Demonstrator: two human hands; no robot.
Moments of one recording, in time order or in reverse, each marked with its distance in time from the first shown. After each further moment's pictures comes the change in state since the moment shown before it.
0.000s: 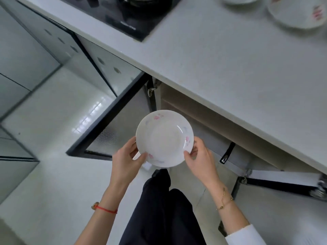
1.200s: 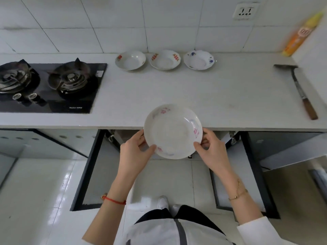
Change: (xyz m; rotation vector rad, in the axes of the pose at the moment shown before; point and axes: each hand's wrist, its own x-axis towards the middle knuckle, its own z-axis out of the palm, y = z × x) left_hand -0.088 0.243 -0.019 0.122 -0.402 0.474; right_hand -0.172 -0.108 -0.204 0.173 0.609 0.149
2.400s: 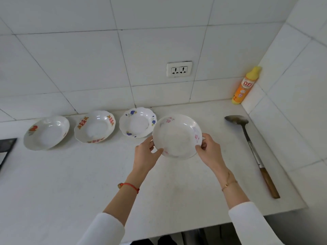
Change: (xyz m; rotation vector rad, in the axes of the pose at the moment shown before) left_hand 0.364 0.186 0.321 -0.012 -0.201 0.050; right_hand 0.393 0.155 -0.229 -0.108 0.138 0.227
